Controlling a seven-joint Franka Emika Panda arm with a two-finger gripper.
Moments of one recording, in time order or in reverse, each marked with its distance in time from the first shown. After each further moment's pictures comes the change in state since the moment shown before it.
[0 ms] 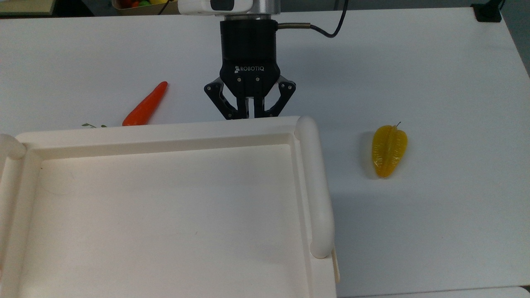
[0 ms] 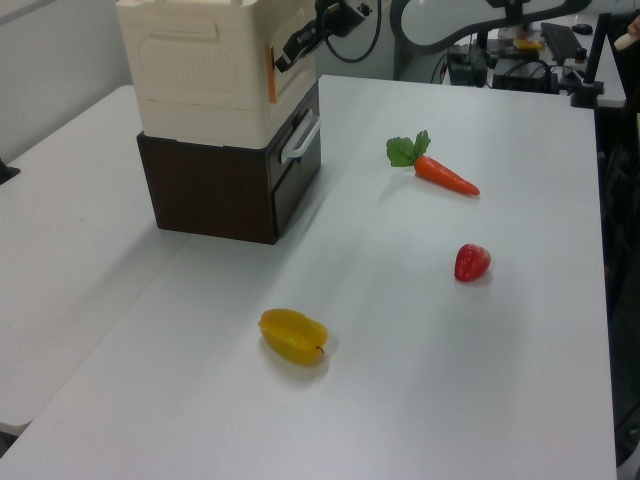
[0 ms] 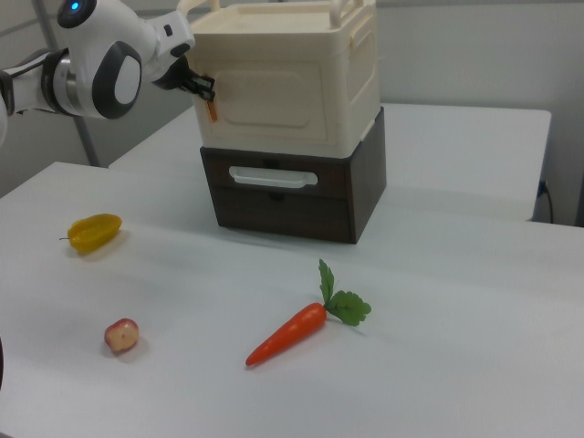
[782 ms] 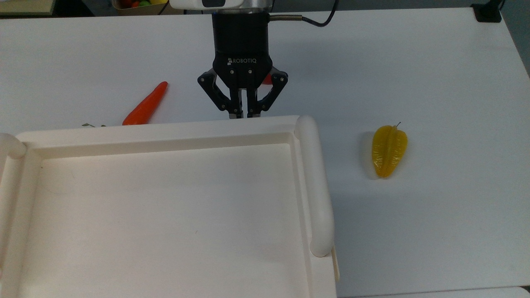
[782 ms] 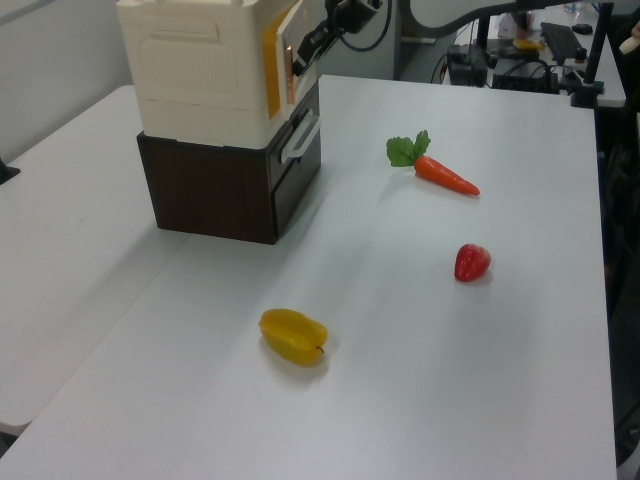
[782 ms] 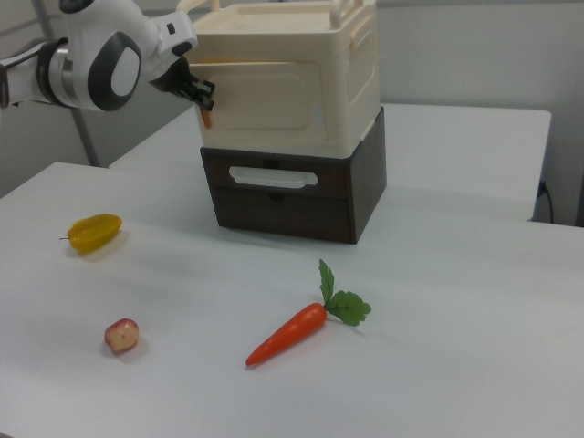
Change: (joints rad) arm -0.009 -0.038 -0.001 -0.011 0.002 -0.125 -0.024
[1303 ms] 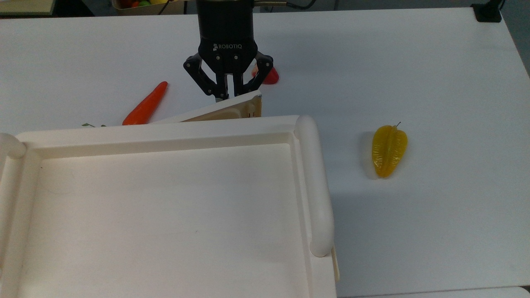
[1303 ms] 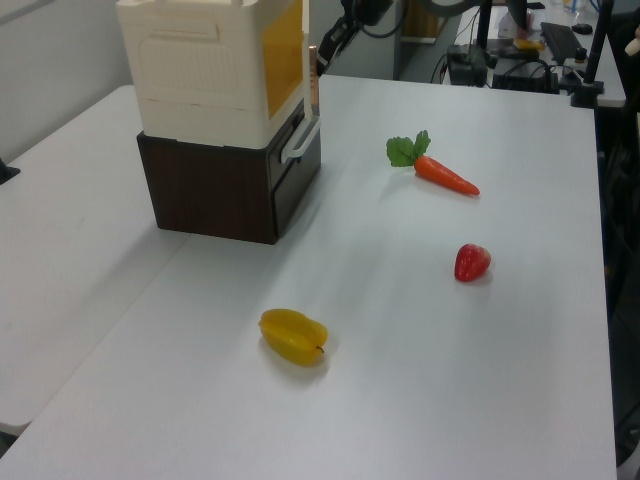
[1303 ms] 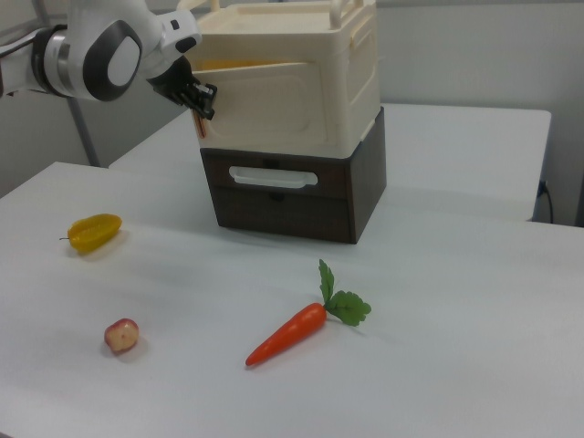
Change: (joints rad) arm -0.006 -0.055 -0.018 -0.022 0.000 -0.138 -0.082
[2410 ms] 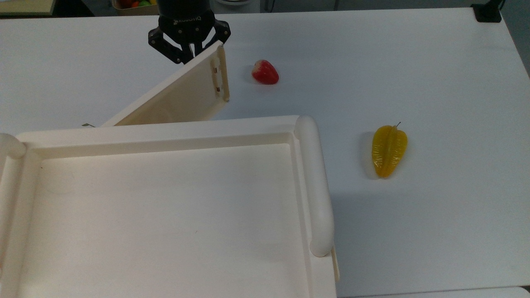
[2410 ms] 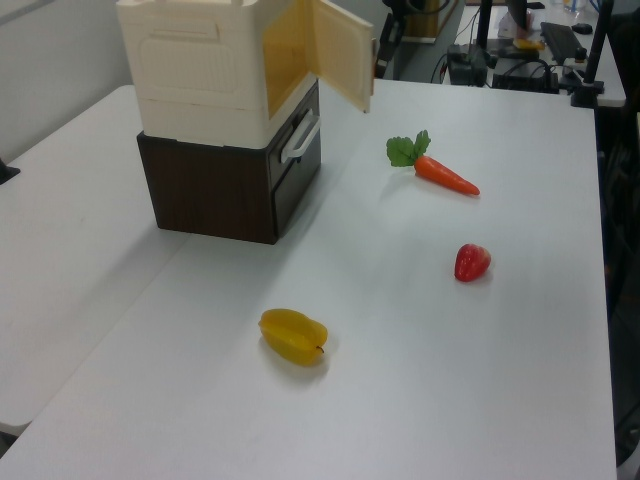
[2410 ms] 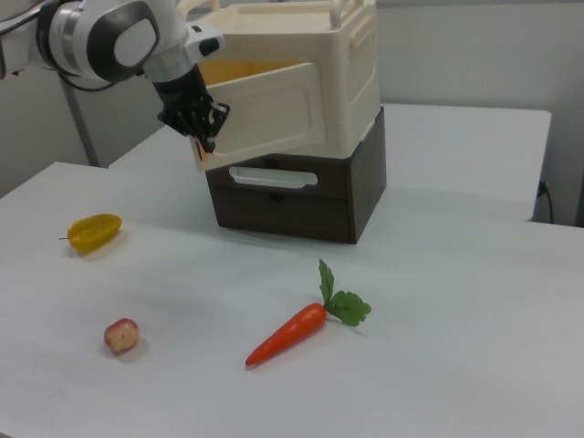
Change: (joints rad) arm -0.088 -0.082 -0.002 0.000 0.000 -0.394 -0.307
